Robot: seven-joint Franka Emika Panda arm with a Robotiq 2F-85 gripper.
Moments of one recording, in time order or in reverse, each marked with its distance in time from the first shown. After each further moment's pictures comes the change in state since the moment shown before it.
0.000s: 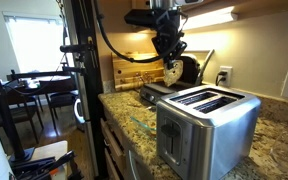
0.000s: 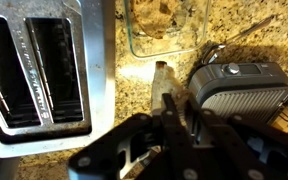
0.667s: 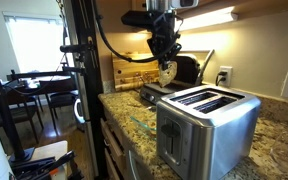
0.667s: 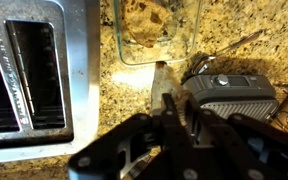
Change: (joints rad) arm 0.012 -0.002 0.019 0.000 0.002 -0.035 -0.021
